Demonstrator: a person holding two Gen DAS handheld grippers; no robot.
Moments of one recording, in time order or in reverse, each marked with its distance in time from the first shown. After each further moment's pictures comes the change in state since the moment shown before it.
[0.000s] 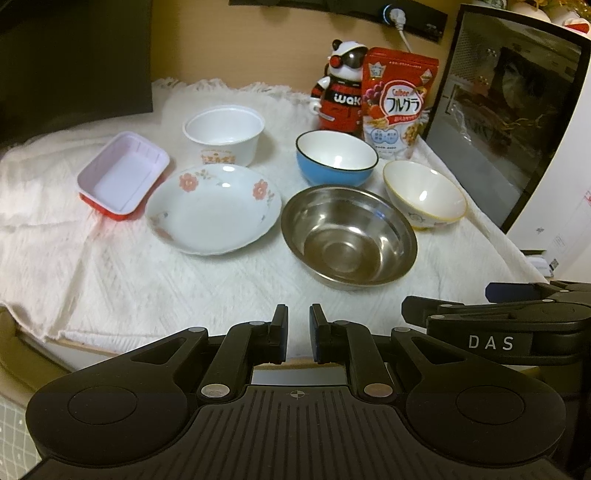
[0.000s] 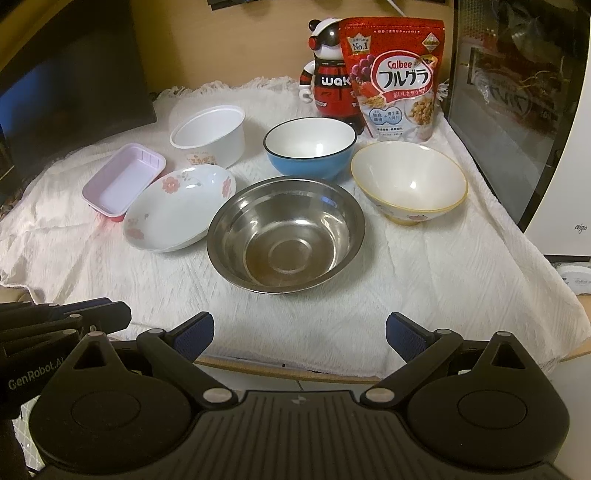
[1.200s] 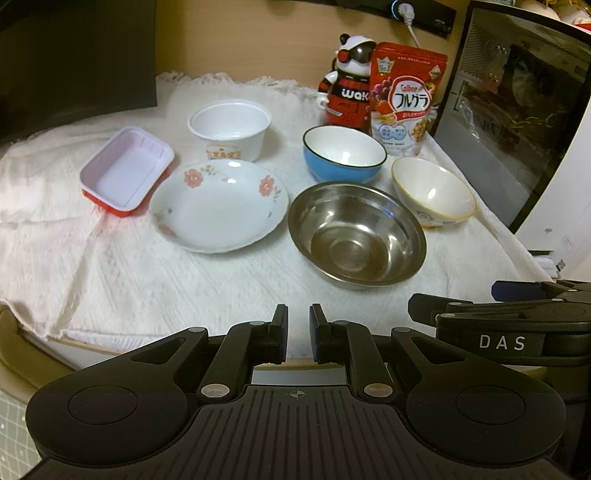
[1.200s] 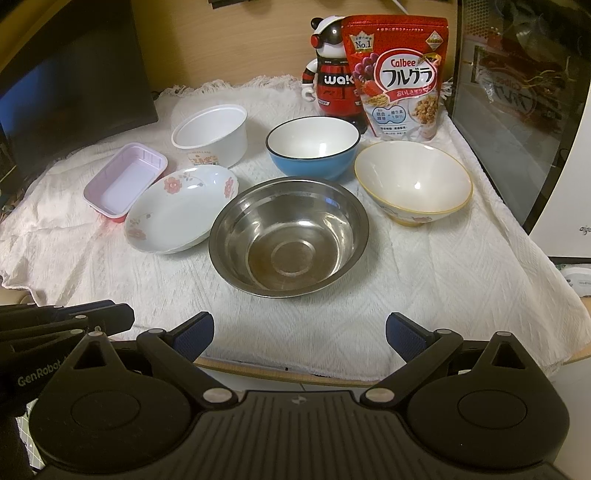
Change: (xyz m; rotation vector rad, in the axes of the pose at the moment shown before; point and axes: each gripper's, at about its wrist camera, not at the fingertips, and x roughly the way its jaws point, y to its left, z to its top) left arm 0.007 0.004 0.001 -0.012 0.016 0.012; right arm 0.001 0.000 0.003 0.000 0.006 0.006
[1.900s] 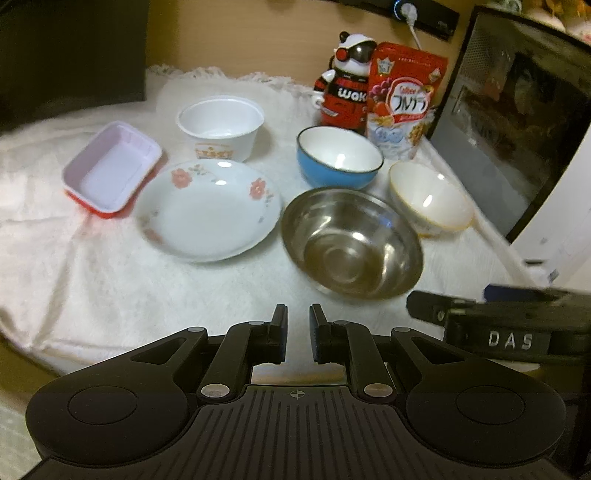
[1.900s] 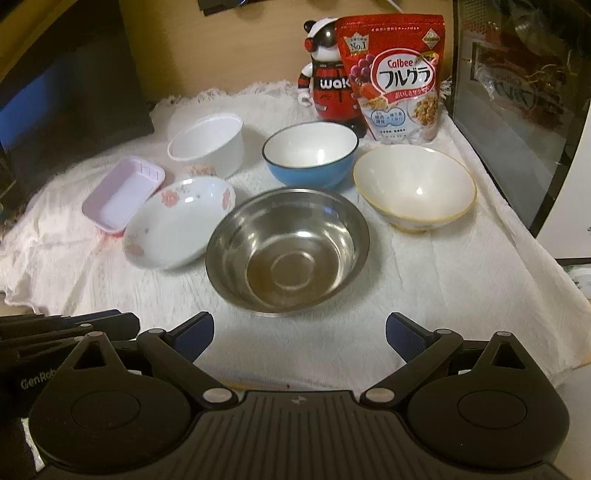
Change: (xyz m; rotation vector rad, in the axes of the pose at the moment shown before) left arm 0.020 0.008 0.019 -0.032 0.013 -0.074; right arm 0.012 -0.013 0.016 0.050 -0.028 0.035
